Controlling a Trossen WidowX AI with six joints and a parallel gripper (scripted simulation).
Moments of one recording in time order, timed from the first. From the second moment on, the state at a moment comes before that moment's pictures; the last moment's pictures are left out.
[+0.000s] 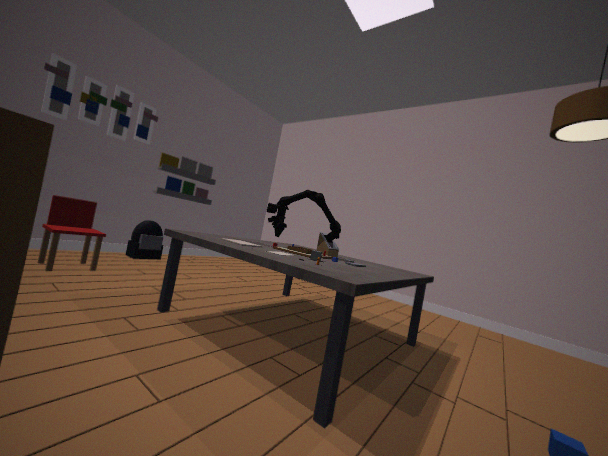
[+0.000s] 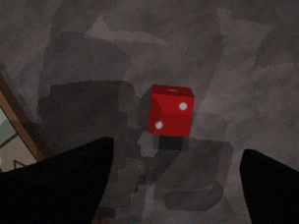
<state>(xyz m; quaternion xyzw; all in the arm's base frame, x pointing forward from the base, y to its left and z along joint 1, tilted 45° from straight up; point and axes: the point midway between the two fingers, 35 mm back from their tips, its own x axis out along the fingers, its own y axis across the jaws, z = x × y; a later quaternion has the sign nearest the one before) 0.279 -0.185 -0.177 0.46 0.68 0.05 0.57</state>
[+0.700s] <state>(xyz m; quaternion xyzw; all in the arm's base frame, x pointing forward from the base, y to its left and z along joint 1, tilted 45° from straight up) 0.285 -0.156 -0.206 0.46 0.68 0.06 0.57</state>
